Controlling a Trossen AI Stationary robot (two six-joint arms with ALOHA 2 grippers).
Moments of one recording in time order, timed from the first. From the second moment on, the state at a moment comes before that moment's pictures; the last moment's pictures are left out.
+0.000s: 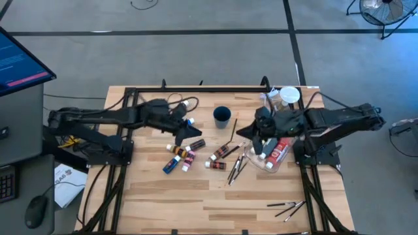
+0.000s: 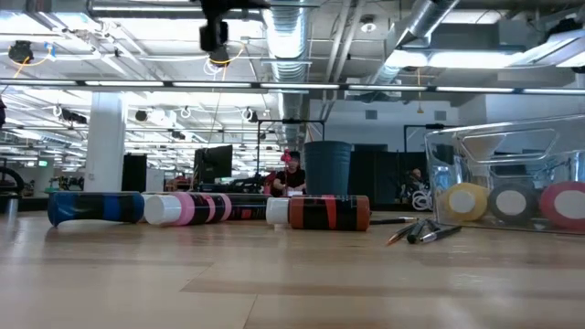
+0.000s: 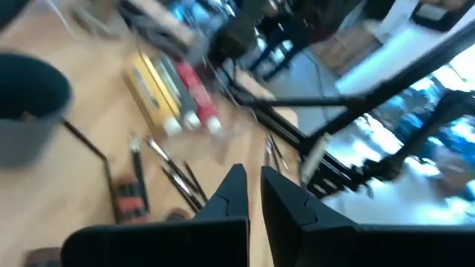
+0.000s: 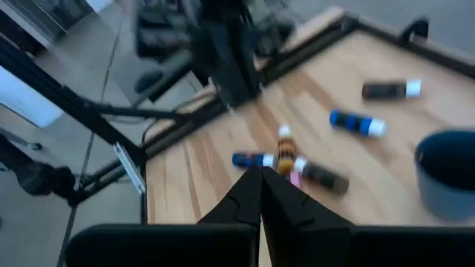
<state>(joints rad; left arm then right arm) 0.09 1.21 0.98 -0.12 0.21 -0.65 0.21 1.14 1.22 -0.50 0.29 0.62</state>
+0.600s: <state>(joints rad) 0.25 1.41 0.98 0.90 0.51 -0.88 -0.03 1.12 1.22 -0.34 0.05 0.44</state>
